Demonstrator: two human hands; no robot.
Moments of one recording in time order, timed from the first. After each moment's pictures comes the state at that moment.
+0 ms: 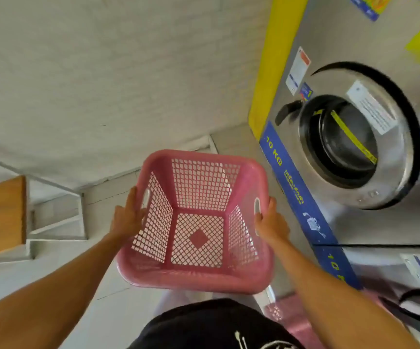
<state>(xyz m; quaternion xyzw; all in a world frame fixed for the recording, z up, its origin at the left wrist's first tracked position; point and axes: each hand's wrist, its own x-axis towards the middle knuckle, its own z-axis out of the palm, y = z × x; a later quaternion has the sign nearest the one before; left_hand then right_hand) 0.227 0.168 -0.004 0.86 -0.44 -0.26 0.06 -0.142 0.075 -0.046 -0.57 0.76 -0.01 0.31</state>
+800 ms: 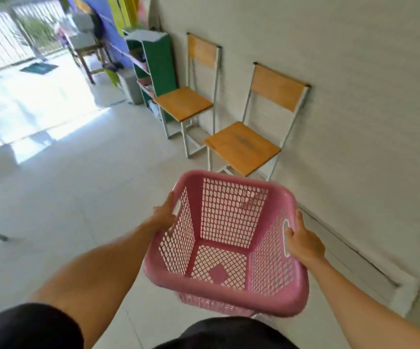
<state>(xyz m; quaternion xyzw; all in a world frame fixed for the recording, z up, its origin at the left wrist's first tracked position) 0.357 0.716 0.066 0.94 0.06 -0.26 0.23 0.253 0.350 0.040 -0.95 0.25 0.14 0.16</state>
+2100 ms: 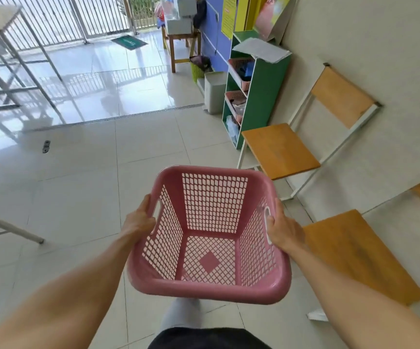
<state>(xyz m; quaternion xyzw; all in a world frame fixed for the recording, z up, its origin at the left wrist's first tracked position) 0.779 1.110 0.022 0.87 0.33 -0.15 0.34 0.876 0.730 0.002 -0.98 -0.01 0.13 0.12</state>
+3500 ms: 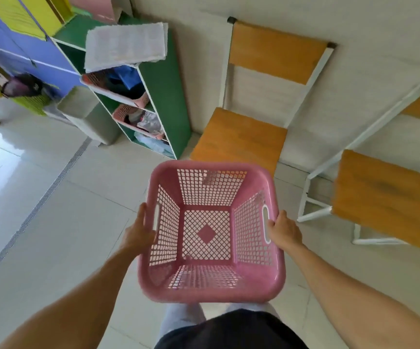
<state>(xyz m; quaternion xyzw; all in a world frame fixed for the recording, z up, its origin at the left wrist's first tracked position) 1.363 1.233 -0.043 0.92 -0.02 -0.35 0.17 1.167 0.900 -0.070 -0.82 0.48 0.22 0.24</state>
